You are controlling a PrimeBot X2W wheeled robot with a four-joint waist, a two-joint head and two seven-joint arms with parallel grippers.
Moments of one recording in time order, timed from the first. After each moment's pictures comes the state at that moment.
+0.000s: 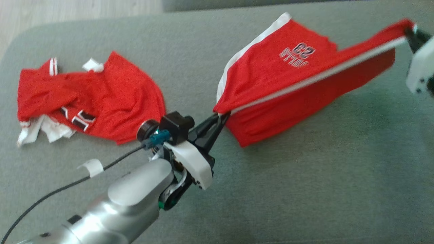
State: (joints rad) left arm -0.74 0.27 -1.17 0.43 -0.89 0.02 -0.16; right arm -0.81 -0.55 0.37 0.64 0.44 0.12 0.36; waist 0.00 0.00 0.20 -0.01
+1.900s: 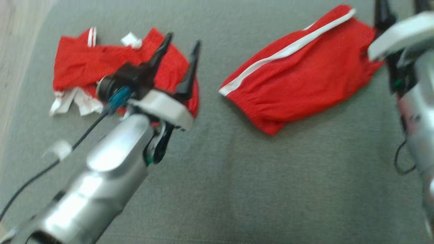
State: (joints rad) left arm -0.83 0.22 -0.89 0.53 -0.81 0.10 -0.25; right arm -0.99 -0.28 0.28 0.97 0.44 0.12 -0.23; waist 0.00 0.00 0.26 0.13
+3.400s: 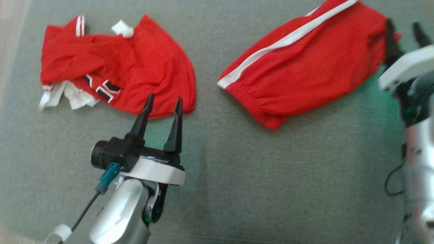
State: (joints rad) left arm -0.34 0.14 -0.48 0.27 -0.42 0.05 -0.25; right arm -0.69 -0.14 -0.19 0.56 0.18 0.12 0.18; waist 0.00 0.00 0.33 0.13
